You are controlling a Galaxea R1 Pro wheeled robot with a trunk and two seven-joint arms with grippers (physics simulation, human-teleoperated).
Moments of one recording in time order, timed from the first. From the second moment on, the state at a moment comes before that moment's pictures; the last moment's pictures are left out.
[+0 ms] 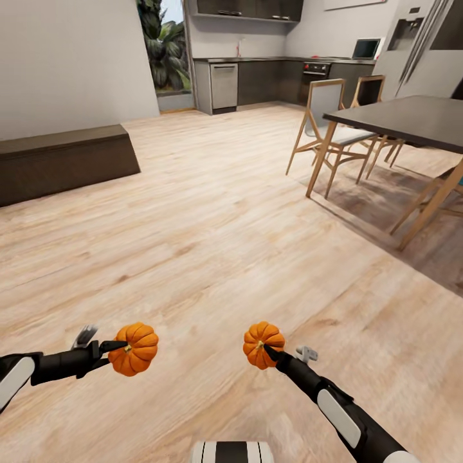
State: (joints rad) left arm -0.51 0.56 -0.11 -0.82 0.90 0.90 -0.63; right arm -0.47 -0.14 0.43 -0.75 -0.97 0.06 0.28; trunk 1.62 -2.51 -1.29
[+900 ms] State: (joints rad) left arm -0.51 0.56 -0.11 -0.82 0.91 0.90 -0.63; right arm -0.47 -0.14 0.43 -0.75 -0.92 0.06 0.28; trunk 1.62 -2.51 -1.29
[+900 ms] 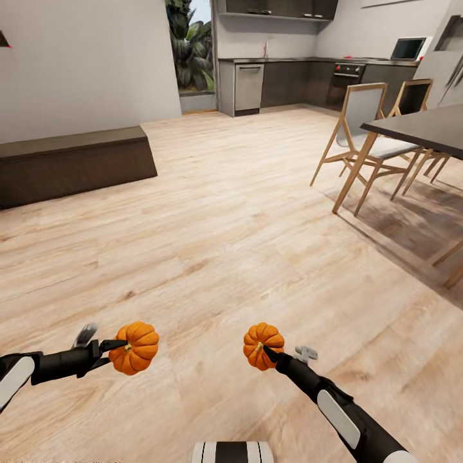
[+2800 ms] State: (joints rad) left arm -0.51 0.56 -0.11 -0.82 0.90 0.90 -0.63; right arm -0.47 -0.12 0.43 -0.75 -0.89 0.04 0.27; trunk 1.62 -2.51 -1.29
